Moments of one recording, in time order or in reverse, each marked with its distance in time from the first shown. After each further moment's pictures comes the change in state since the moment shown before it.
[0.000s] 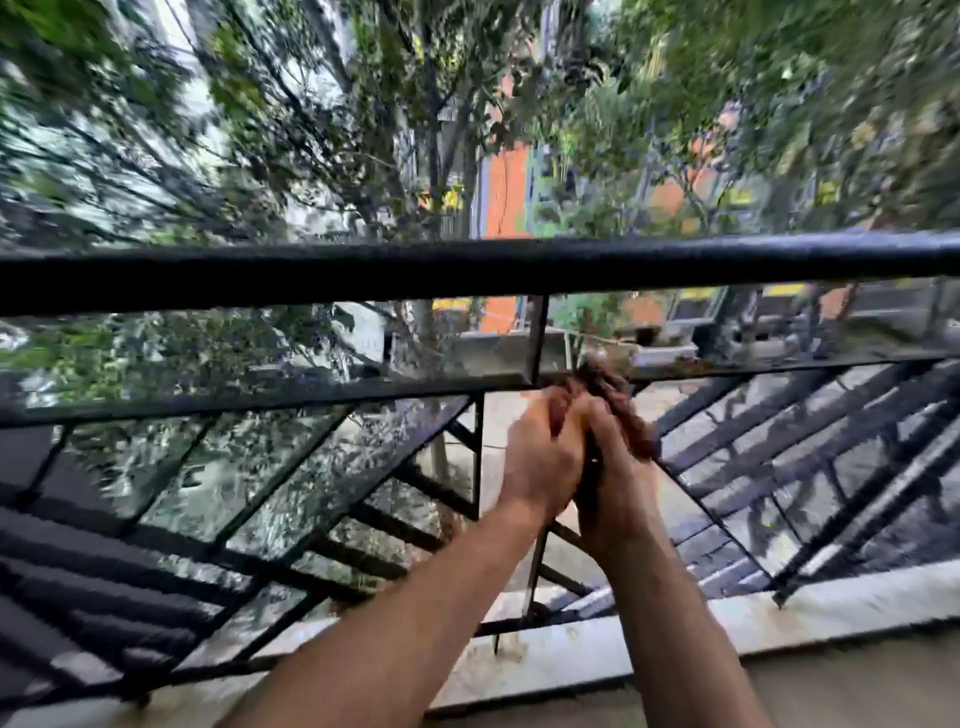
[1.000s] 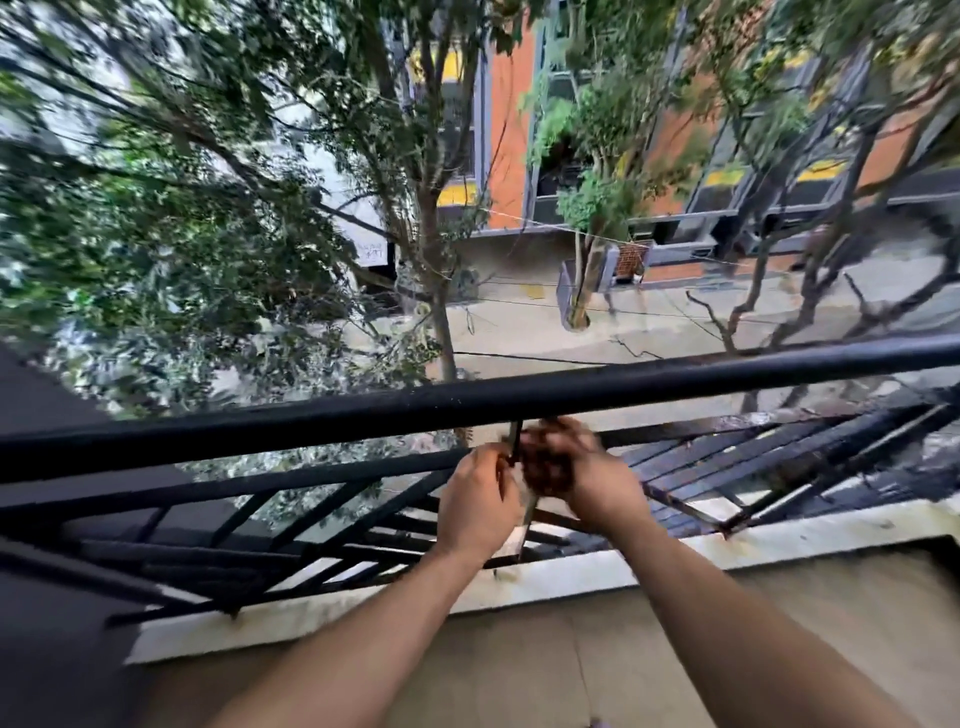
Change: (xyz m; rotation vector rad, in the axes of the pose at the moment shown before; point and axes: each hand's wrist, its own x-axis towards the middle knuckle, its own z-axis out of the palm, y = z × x) left_hand 0.019 0.092 -0.051 0.738 0.004 -0.041; right_hand 0.068 -0.109 0.023 -1.895 -0.452 0.098
